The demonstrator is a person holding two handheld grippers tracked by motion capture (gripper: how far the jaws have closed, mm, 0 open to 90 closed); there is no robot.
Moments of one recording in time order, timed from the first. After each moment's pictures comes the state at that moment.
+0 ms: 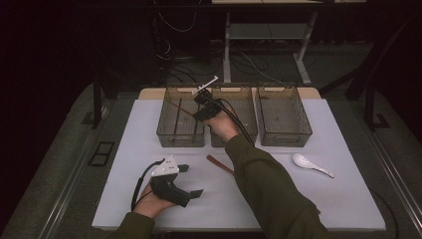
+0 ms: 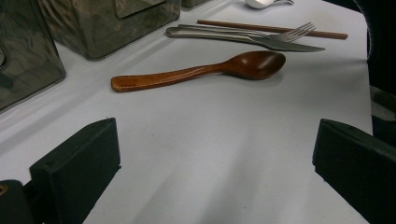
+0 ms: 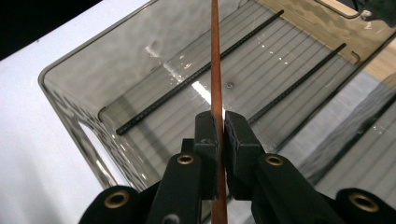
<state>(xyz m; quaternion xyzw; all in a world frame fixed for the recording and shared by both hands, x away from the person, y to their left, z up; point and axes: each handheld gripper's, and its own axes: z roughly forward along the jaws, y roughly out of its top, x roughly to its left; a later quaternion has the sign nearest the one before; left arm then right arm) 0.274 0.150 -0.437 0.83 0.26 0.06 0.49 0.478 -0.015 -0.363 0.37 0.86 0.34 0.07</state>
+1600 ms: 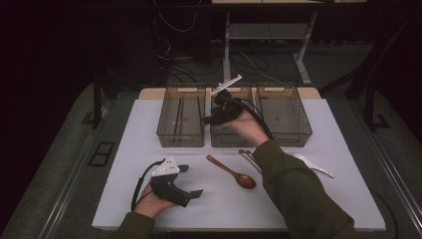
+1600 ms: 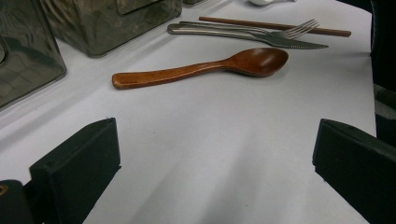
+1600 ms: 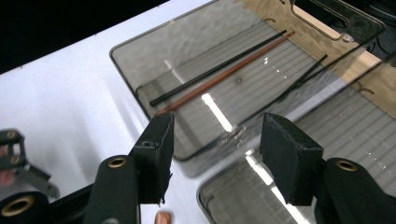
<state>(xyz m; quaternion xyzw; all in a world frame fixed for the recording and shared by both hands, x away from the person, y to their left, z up) 0.274 0.149 -0.438 0.83 0.26 0.06 0.49 0.439 -0.077 -0.329 0.30 0.87 0.39 0.07</state>
